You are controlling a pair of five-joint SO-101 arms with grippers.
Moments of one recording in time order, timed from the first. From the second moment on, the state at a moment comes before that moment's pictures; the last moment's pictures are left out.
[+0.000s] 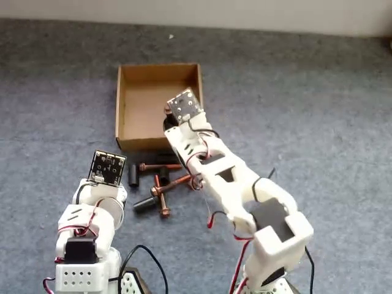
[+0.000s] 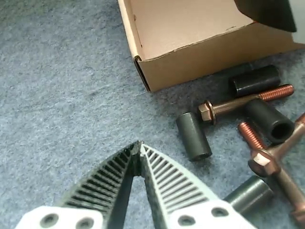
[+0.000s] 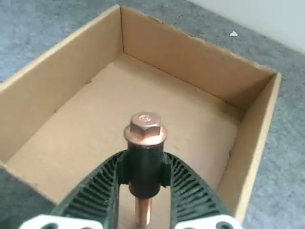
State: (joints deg) left arm -7.8 -102.6 93.5 59.7 -10.2; right arm -31.9 12.1 38.2 -16.4 10.7
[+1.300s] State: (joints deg) left arm -10.7 -102.6 93.5 59.6 -10.3; right arm -31.5 -23.2 34.4 30.5 -0.6
